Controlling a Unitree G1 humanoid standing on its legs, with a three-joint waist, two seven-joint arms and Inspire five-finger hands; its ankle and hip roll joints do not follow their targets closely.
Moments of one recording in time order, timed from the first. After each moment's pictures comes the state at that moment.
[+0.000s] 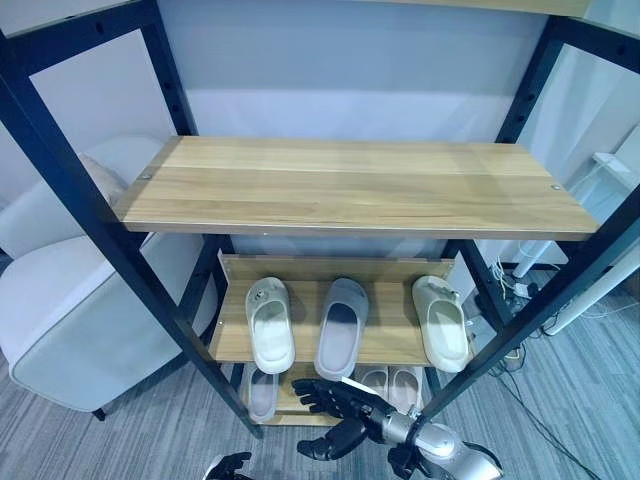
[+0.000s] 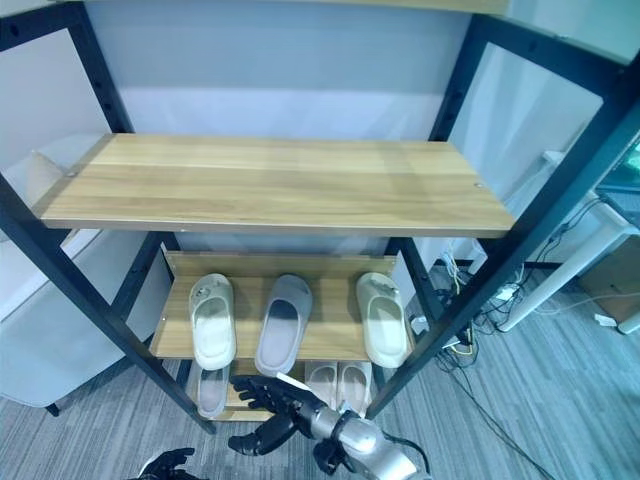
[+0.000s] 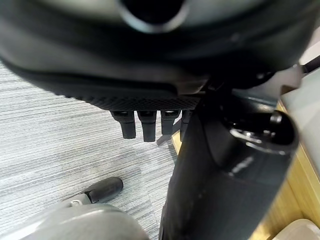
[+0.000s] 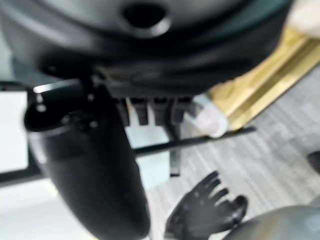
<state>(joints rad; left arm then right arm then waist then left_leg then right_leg) 0.00 0.21 -0.22 1.26 0.04 -0.11 0.04 -0.05 -0.46 0.76 0.22 0.37 -0.05 0.30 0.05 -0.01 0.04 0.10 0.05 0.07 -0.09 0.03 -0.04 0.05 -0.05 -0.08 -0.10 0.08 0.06</state>
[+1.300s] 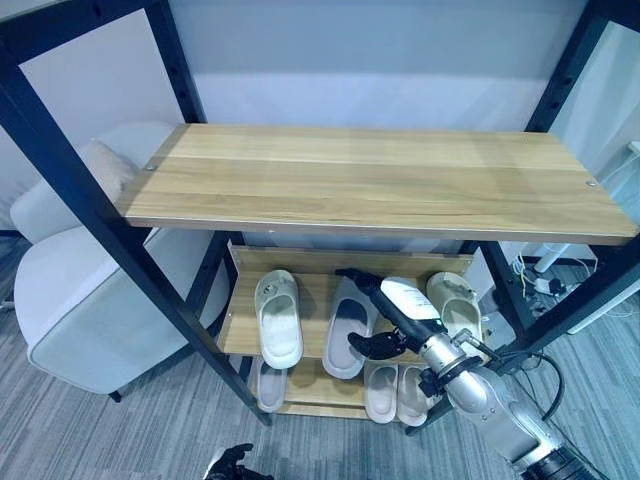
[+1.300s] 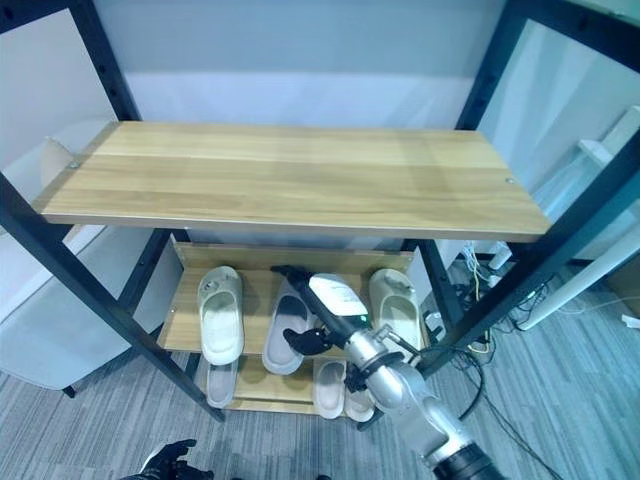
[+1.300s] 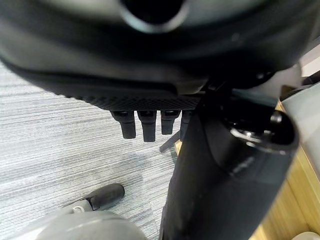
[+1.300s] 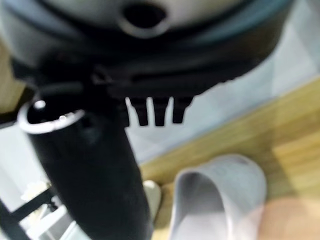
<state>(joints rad) 0.01 0.19 -0.19 1.21 0.08 -0.11 0.08 -0.11 -0.58 0.42 -0.03 -0.49 -0.16 -0.11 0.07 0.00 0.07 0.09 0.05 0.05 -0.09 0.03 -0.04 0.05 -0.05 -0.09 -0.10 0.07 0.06</state>
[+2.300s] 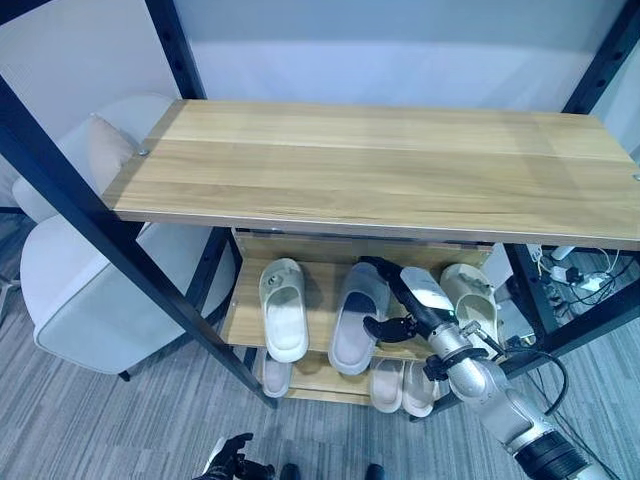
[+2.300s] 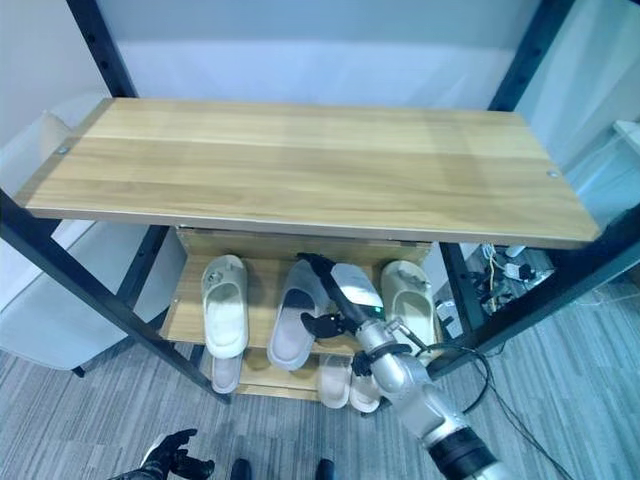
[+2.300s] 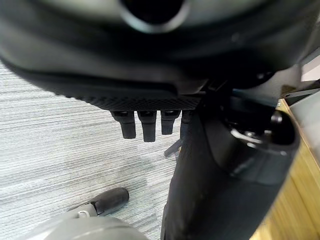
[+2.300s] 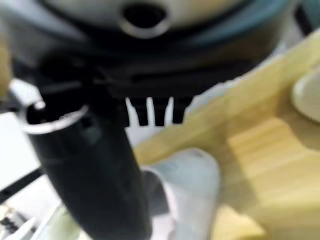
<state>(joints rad) 0.01 0.19 -0.19 1.19 0.08 -0.15 0.10 -0.16 -0.56 0.38 0.12 -0.41 -0.12 -0.18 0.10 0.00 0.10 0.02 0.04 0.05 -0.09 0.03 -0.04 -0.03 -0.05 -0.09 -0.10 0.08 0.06</state>
